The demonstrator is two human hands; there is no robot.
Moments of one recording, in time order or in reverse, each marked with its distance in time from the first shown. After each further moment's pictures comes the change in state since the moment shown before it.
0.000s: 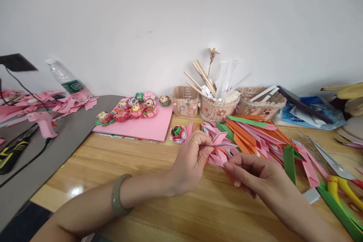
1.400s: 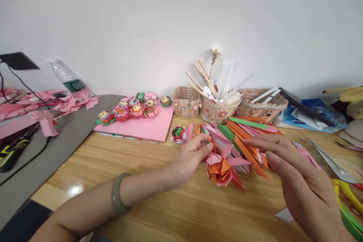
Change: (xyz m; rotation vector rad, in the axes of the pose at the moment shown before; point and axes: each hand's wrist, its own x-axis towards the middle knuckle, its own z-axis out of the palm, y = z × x) left_hand 0.011 0.009 0.002 -0.799 -0.021 -0.687; right_hand -0.006 0.004 -0.018 -0.318 0.539 -0.570
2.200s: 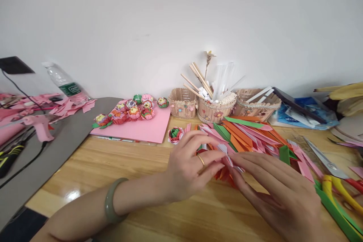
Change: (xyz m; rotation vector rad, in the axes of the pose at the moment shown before) left_hand -0.012 0.011 0.000 1.231 -0.010 1.166; right_hand -0.006 -0.006 0.006 -0.419 0.061 -0.594
